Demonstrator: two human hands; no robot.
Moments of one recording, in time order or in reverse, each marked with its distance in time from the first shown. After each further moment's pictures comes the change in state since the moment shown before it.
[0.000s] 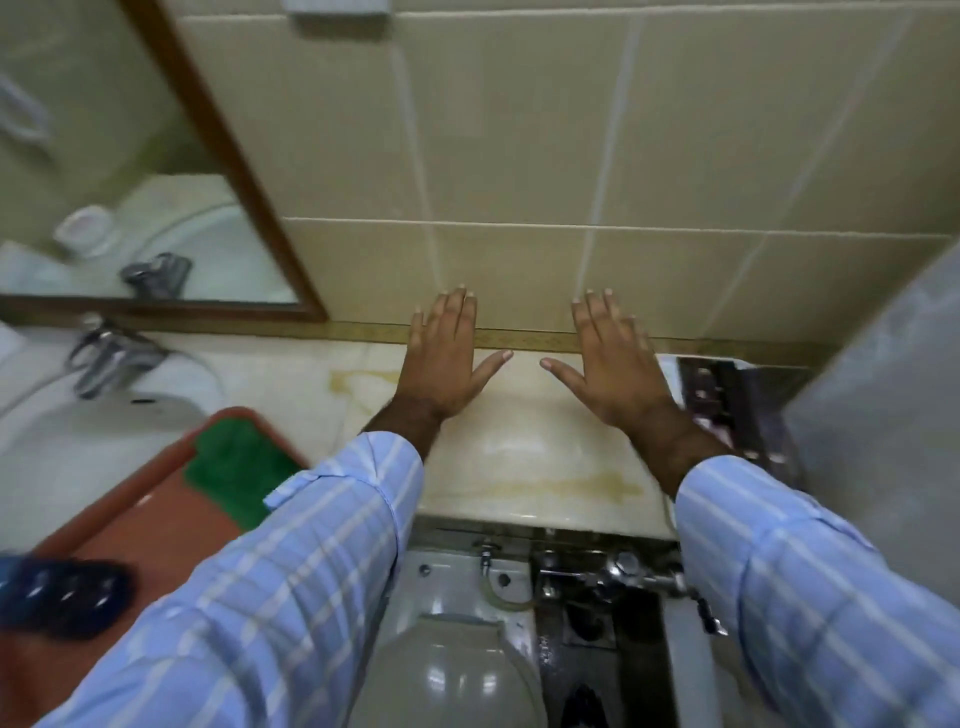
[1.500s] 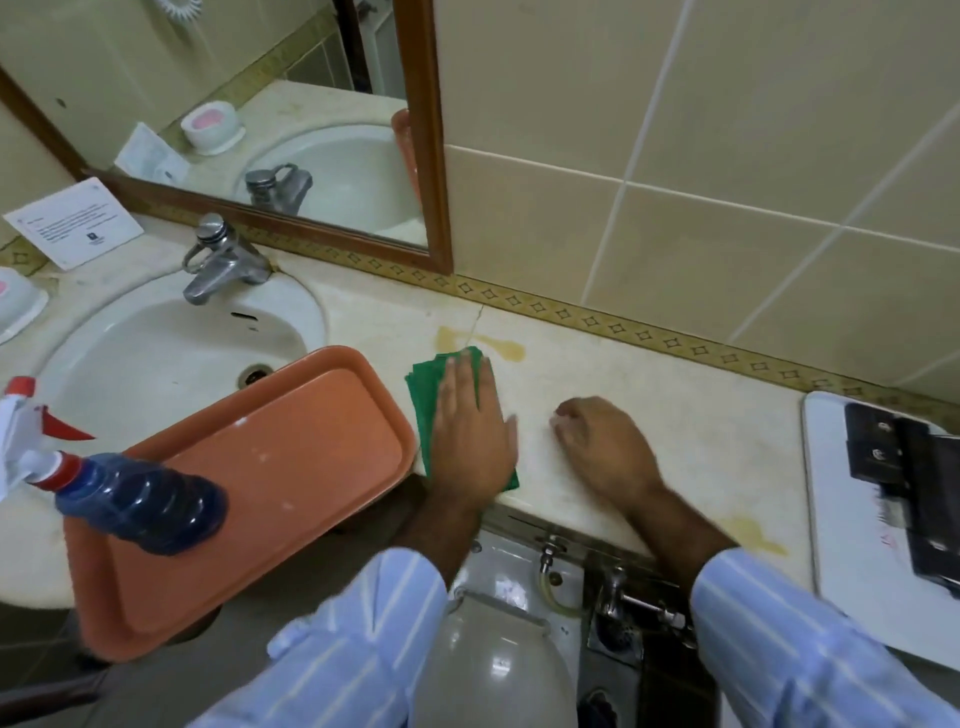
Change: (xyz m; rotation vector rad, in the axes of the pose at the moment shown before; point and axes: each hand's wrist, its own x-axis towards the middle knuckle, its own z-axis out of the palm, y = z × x) left_hand -0.110 -0.089 0.070 -0.095 0.027 -0.474; right_hand -0.007 -0.144 0.108 0.454 -0.242 -0.077
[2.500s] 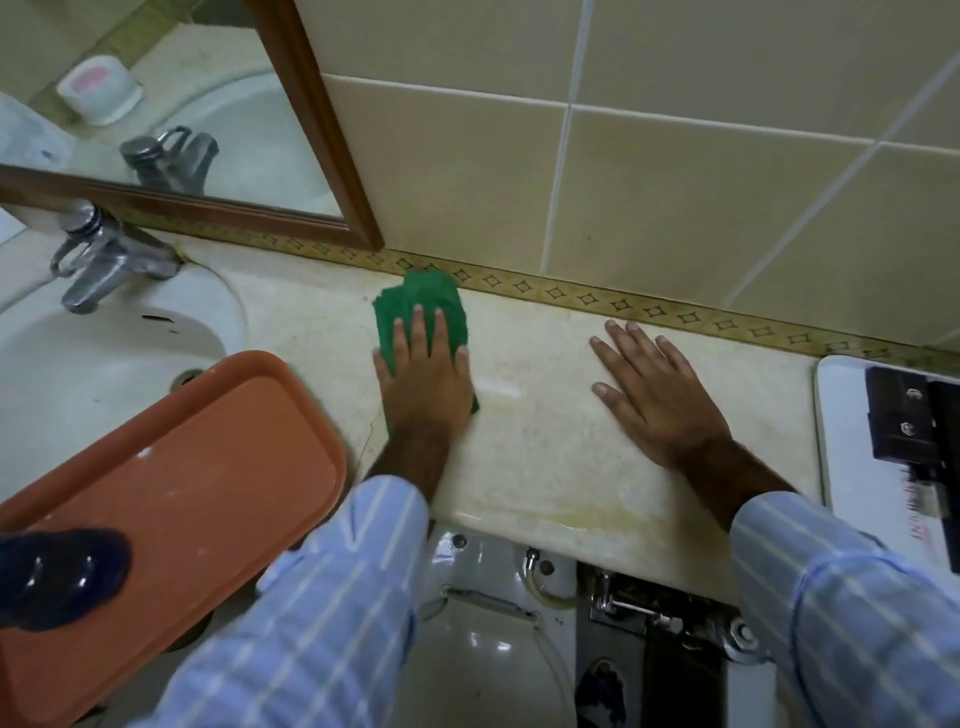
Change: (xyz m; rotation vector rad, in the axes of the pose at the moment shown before) left_hand 0.086 0.007 0.055 0.080 -0.186 -0.138; right_hand 0.057 0.137 -0.018 -0.420 -0.011 -0.200
